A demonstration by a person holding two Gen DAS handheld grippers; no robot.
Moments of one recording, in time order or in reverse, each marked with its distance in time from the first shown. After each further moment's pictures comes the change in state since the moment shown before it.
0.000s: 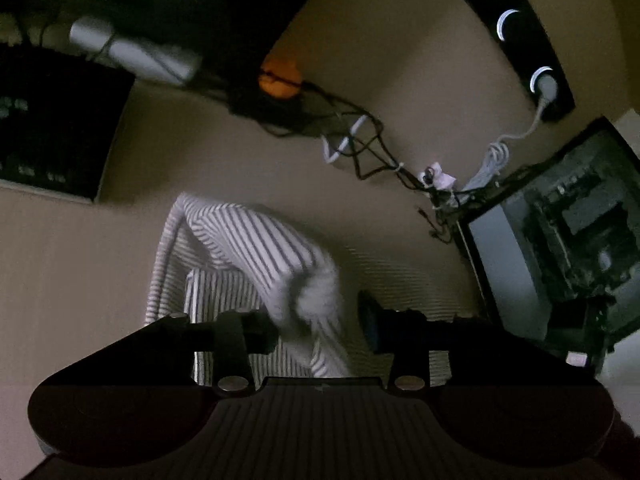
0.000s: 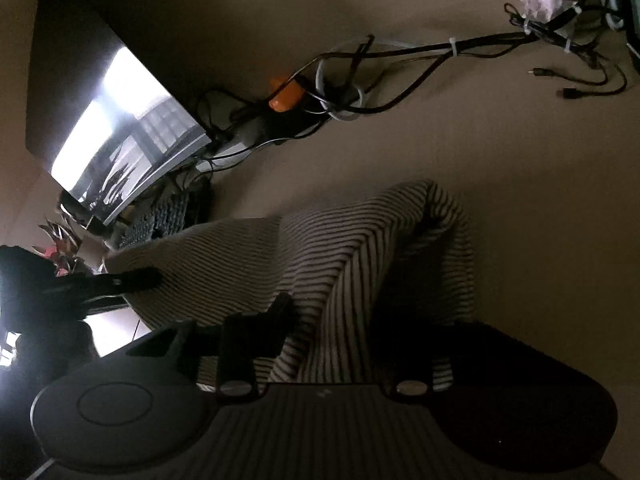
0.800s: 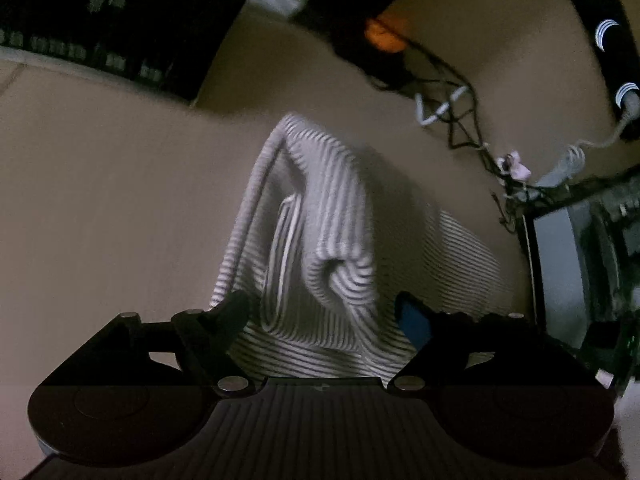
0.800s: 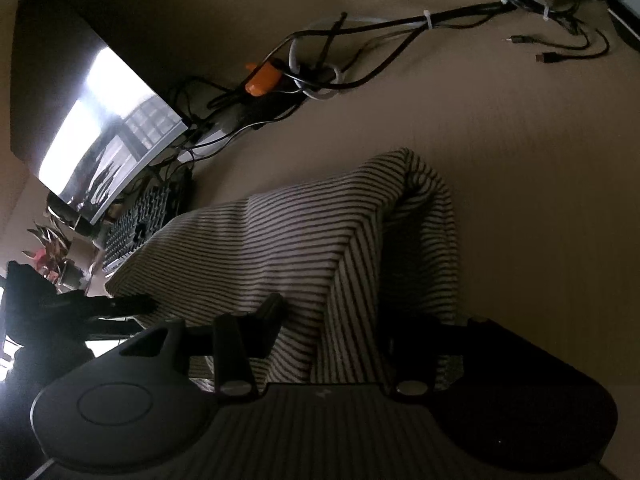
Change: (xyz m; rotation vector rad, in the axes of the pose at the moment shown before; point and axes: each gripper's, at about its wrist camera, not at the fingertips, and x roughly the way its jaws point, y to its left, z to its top) left arm 0.013 0.041 -0.029 -0.234 0.099 0.117; right arm 0.010 -0.008 -0.011 0.047 0.024 -0.024
